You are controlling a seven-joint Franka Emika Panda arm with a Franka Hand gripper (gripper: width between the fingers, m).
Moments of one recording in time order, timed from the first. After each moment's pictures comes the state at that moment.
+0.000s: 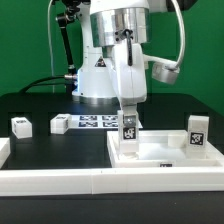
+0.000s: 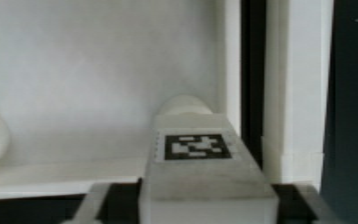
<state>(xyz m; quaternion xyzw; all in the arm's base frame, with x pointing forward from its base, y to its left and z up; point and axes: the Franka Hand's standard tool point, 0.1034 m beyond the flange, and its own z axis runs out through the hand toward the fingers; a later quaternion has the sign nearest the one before) 0.602 0.006 0.084 -0.71 0.70 0.00 0.07</state>
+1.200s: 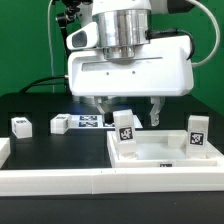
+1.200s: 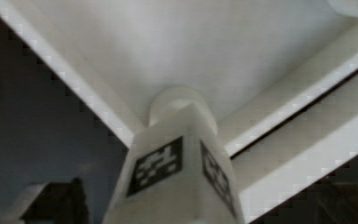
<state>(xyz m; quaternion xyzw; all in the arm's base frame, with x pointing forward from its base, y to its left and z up) 0.602 0.004 0.083 -0.97 0.24 -0.04 0.05</state>
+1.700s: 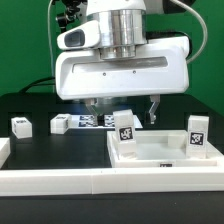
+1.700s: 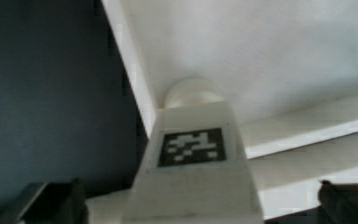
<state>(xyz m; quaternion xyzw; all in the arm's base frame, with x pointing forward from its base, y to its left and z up) 0.601 -0.001 0.082 -0.99 0.09 -0.04 0.04</state>
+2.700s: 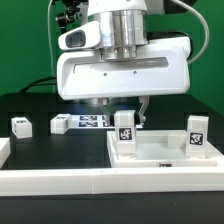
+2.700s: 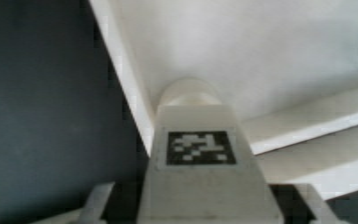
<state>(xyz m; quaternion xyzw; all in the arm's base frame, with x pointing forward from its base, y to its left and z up) 0.602 0.002 0.081 -0.97 0.22 -0.04 0.05</state>
